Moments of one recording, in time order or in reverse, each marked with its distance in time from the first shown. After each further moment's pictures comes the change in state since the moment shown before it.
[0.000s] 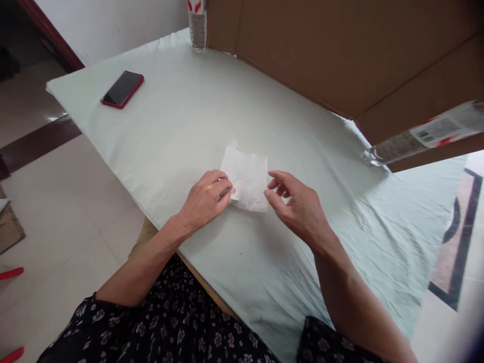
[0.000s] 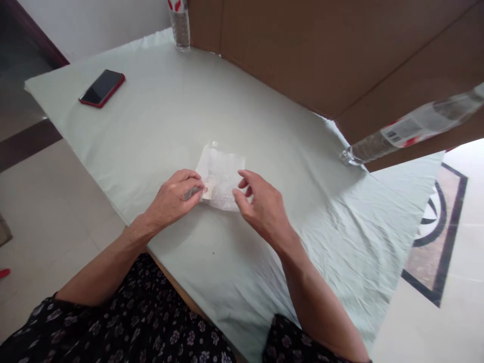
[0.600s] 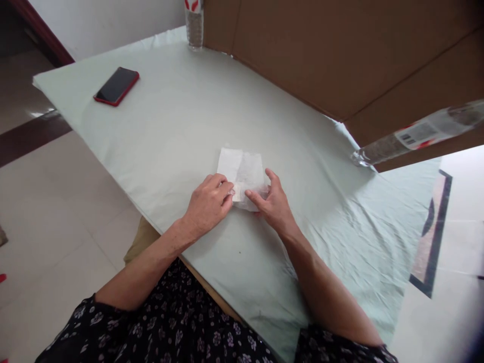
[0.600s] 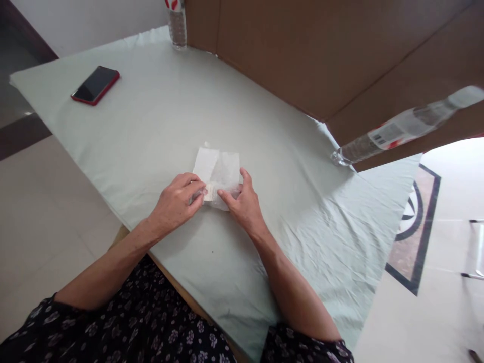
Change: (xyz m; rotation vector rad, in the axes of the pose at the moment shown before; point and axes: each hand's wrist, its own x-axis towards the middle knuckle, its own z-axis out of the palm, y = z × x) left_hand -0.006 0.005 0.011 0.129 0.041 0.039; right_hand 0.003 0.014 0.051 0.248 0.001 0.309
